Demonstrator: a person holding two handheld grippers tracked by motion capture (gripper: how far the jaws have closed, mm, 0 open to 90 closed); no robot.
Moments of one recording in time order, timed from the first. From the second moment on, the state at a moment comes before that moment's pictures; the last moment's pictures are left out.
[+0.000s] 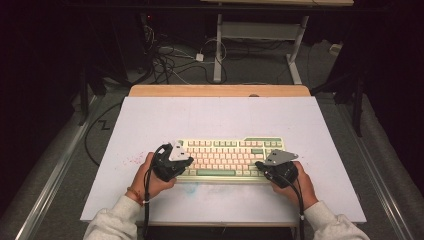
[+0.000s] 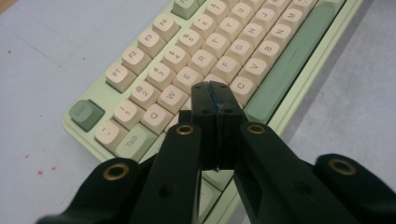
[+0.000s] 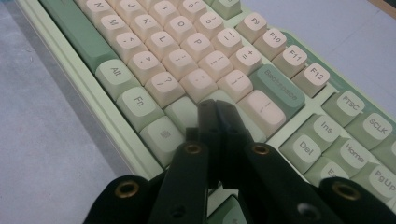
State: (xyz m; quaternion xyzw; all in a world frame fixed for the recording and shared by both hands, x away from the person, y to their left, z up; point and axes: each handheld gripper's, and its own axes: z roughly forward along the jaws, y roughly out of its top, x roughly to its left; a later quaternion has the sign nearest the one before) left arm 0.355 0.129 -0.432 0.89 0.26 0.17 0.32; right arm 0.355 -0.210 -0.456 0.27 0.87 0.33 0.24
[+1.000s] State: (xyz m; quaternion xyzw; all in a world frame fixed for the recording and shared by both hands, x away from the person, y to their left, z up) left arm 0.368 0.108 -0.447 0.91 0.25 0.16 0.29; right arm 0.354 -0.210 -0.456 0.27 0.87 0.33 0.24
